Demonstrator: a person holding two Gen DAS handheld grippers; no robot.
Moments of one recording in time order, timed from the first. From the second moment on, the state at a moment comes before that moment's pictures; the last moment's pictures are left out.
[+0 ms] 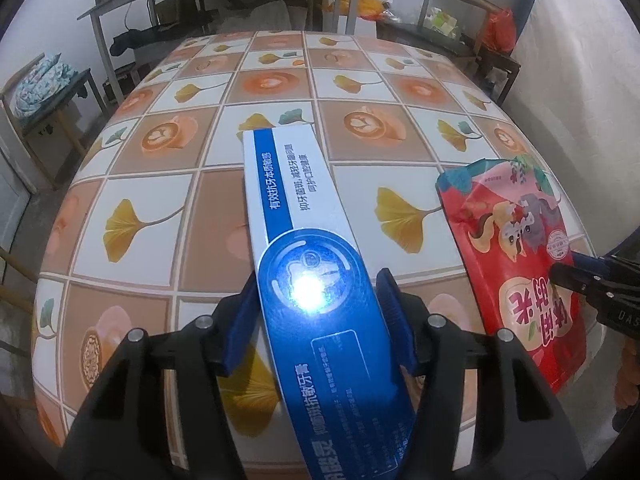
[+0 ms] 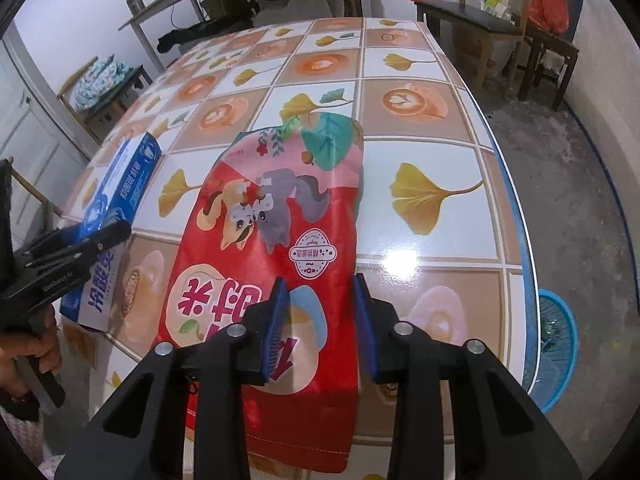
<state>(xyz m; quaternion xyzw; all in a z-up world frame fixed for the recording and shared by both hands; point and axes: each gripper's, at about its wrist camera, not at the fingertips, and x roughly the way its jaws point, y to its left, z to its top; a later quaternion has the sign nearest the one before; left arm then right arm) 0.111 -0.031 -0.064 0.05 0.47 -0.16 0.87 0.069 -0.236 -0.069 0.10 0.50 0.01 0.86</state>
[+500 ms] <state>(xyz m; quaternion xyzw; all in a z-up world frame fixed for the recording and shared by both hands) 0.106 -0.033 -0.063 0.06 0.46 -0.15 0.87 0.064 -0.250 -0.066 0.19 0.51 0.02 0.84</state>
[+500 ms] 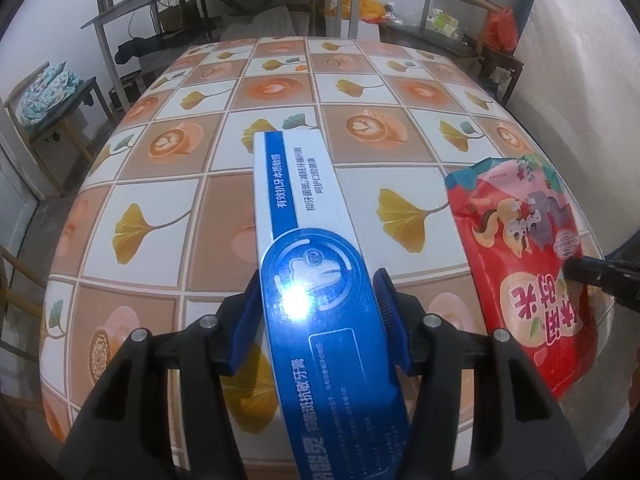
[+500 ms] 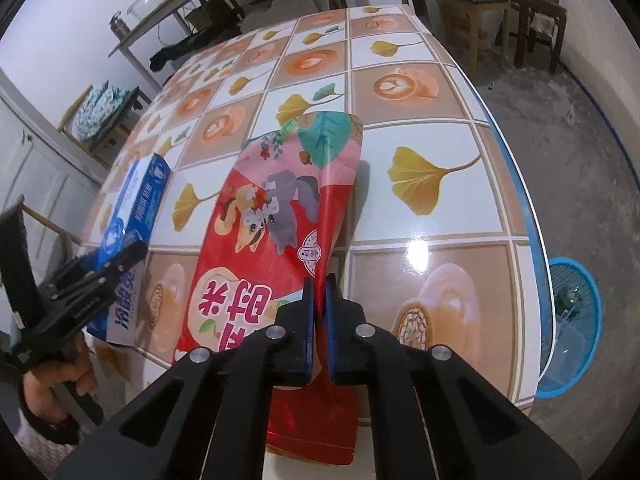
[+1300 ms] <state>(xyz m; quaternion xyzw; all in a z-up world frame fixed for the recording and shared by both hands) 0.103 -0.033 -0.047 0.06 0.44 -0.15 0.88 0.053 -0.274 -0.032 0.21 0.45 0.01 0.87</state>
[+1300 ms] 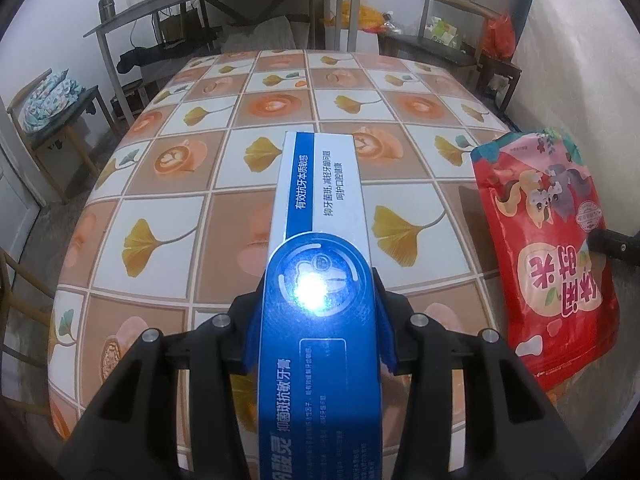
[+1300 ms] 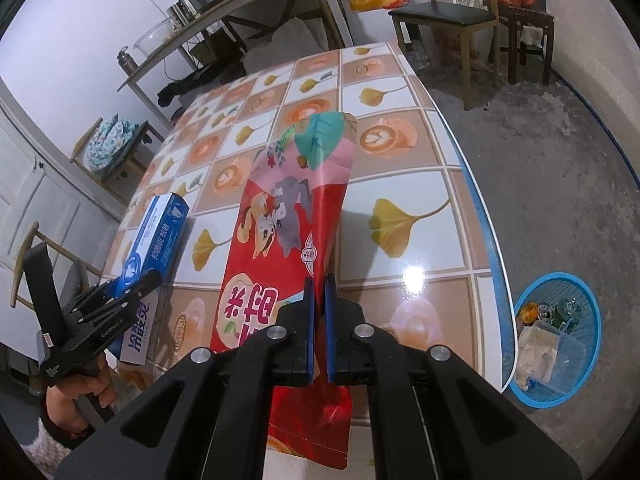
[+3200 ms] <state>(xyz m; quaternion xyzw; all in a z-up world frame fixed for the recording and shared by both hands) 0.012 -0.563 -0.221 0.23 0.66 -0.37 0.61 -0.155 -0.573 -0.301 0.42 0.42 -0.30 0.74</state>
